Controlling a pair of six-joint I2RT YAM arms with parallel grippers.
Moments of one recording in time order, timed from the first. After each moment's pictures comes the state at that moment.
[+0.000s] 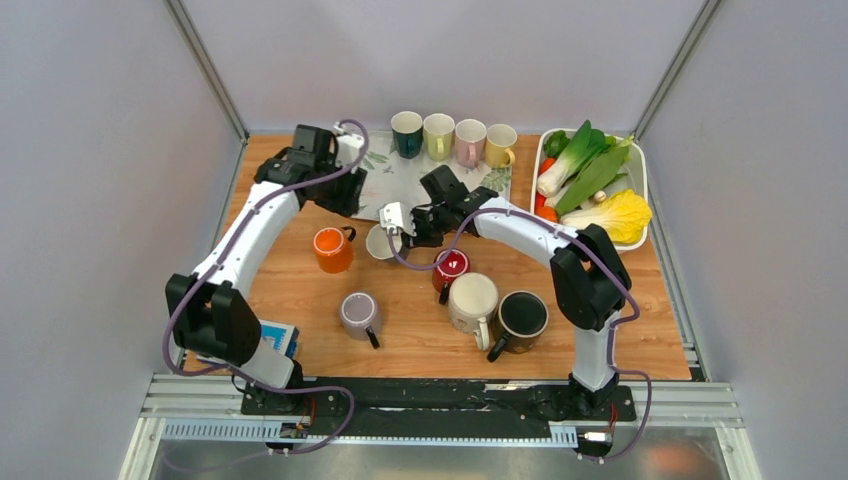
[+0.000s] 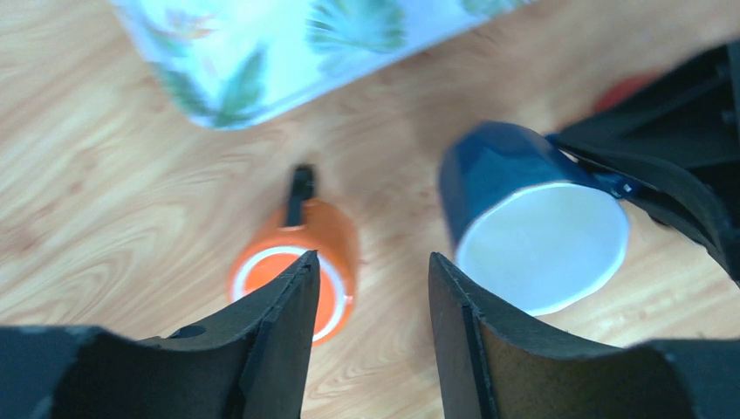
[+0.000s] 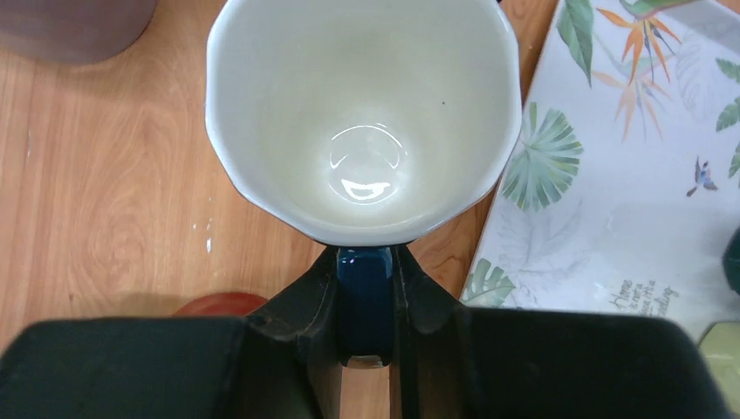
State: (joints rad) left arm -0.29 1.56 1.44 -0.83 0.18 0.19; right arm 0.72 1.93 1.52 -0.50 -0.52 -0.98
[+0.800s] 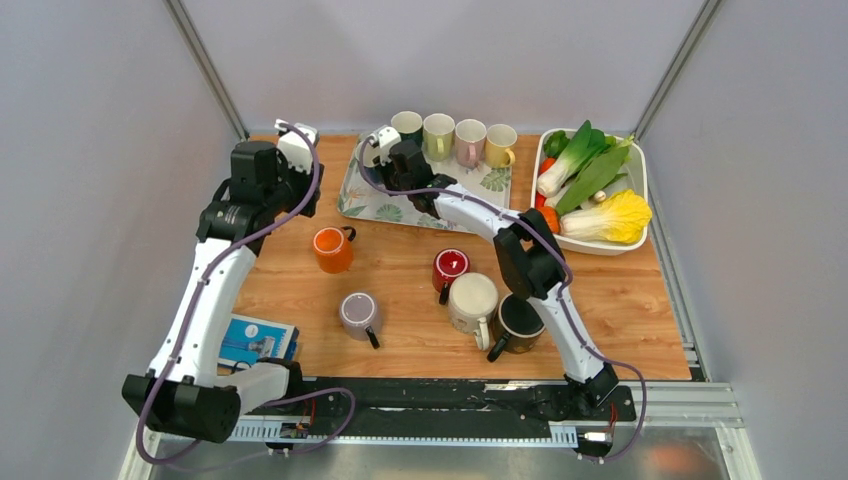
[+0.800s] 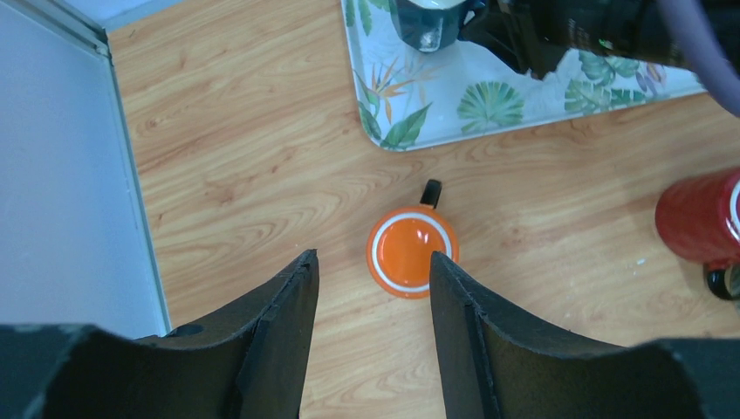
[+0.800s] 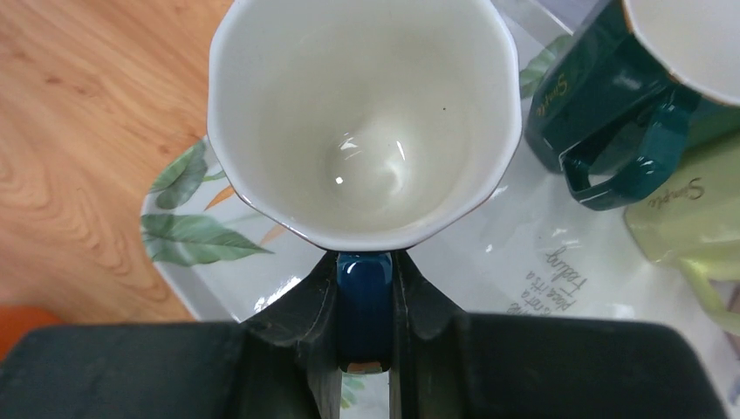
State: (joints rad) left arm -0.15 1.15 1.31 -0.70 0.06 0.19; right arm 0.71 2.40 2.04 -0.04 0.07 -0.02
